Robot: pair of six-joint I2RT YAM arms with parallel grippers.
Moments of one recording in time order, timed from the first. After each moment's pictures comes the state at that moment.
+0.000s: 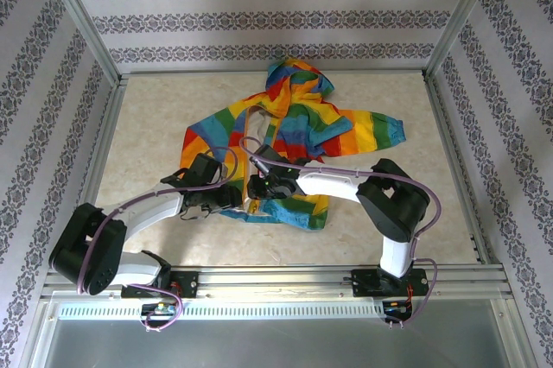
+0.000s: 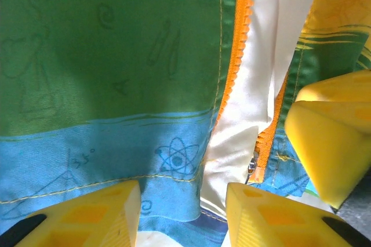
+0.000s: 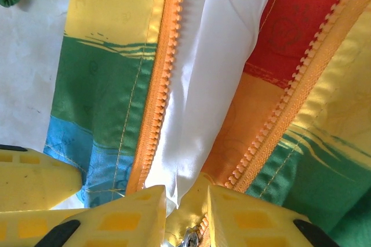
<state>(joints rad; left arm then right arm) -0.45 1.35 0.60 -0.34 0.34 -0.68 0.89 1.84 1.13 -0.31 -0.15 0.76</state>
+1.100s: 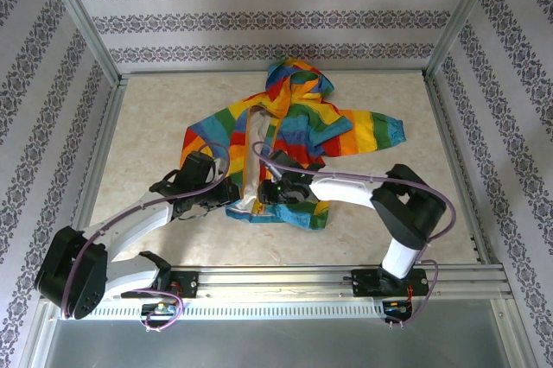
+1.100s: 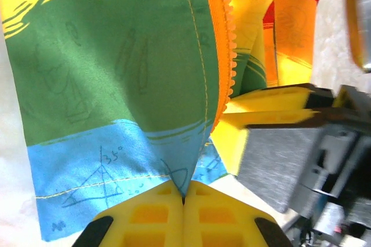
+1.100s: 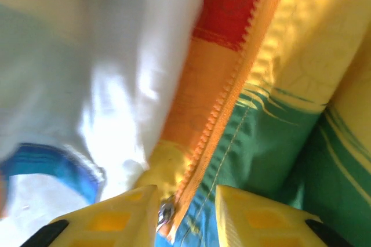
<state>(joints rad) -0.45 1.17 0.57 -0.28 0.43 -0.77 0.85 1.70 0.98 -0.28 -0.16 0.73</state>
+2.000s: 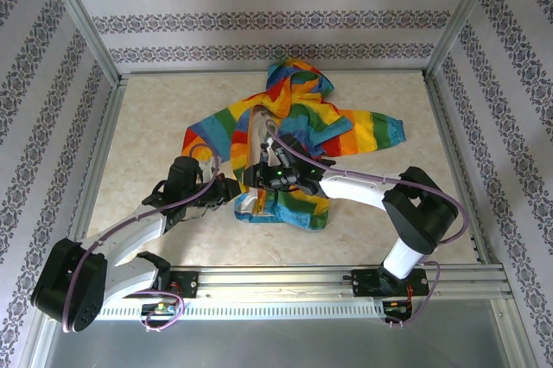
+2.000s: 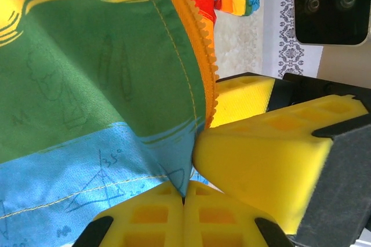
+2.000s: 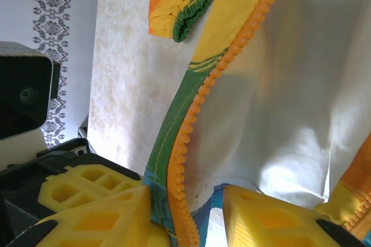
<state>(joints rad) -0.38 1.10 0.42 0.09 0.64 -0.96 0.80 1.67 0.96 0.04 -0.46 0.93</state>
